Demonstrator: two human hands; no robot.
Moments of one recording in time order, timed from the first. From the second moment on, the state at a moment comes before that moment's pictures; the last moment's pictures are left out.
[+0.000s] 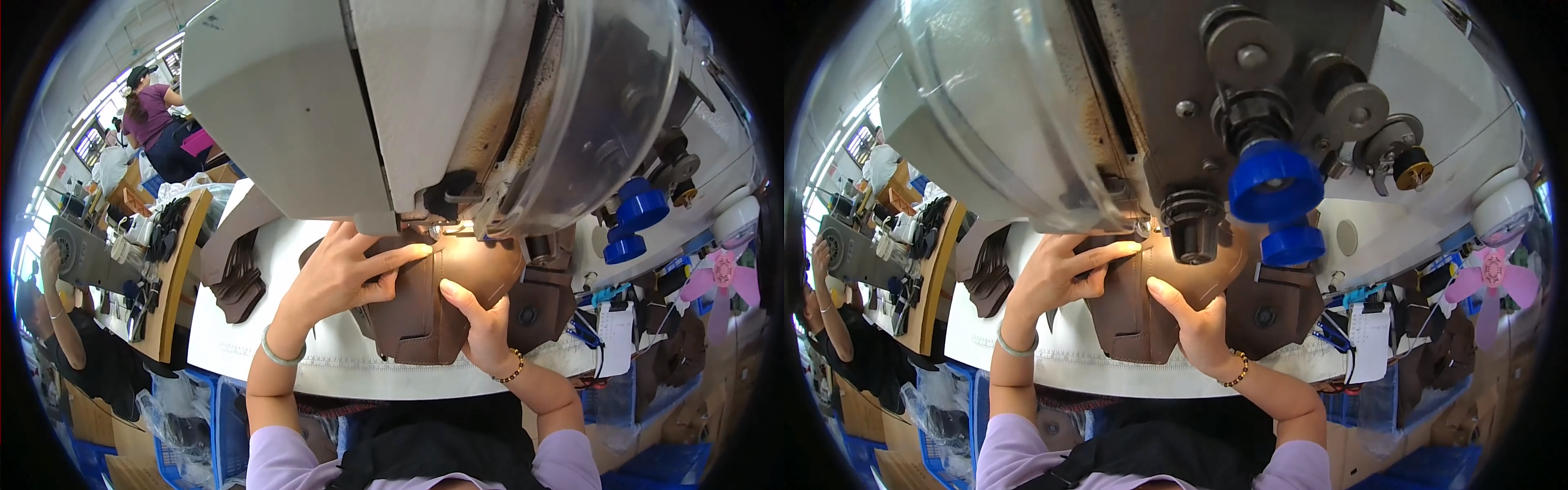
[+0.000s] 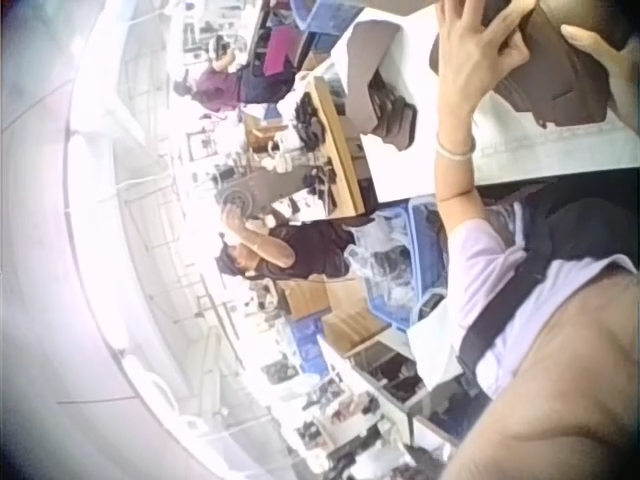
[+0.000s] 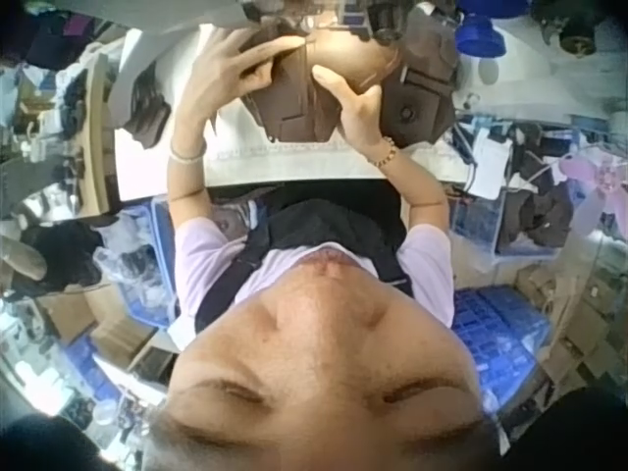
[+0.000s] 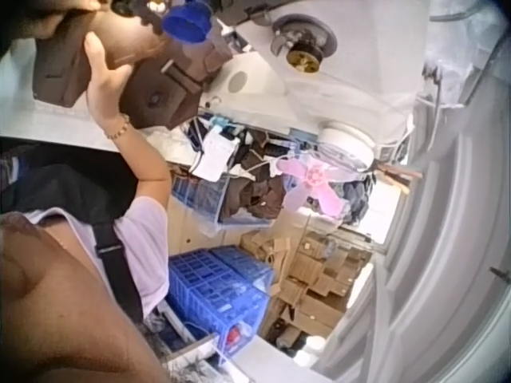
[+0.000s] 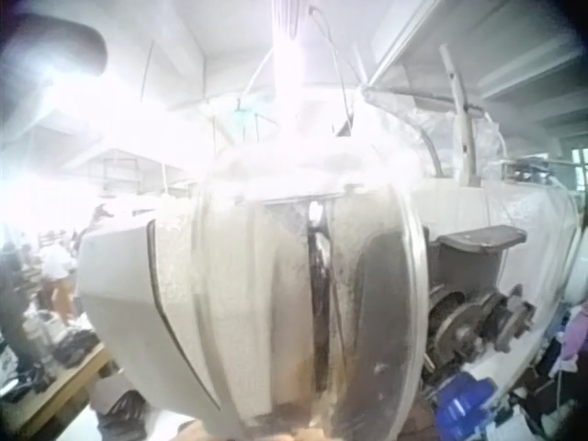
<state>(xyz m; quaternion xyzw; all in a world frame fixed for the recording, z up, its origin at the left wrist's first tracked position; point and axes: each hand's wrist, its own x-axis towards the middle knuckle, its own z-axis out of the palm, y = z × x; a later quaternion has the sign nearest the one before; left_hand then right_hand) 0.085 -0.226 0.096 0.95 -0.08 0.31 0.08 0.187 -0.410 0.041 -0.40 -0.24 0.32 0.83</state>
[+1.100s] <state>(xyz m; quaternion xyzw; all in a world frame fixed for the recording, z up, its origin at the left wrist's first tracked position) 0.091 -0.218 0.090 0.93 -0.04 0.31 0.19 0.190 -0.405 0.049 -0.37 -0.23 0.33 0.84</state>
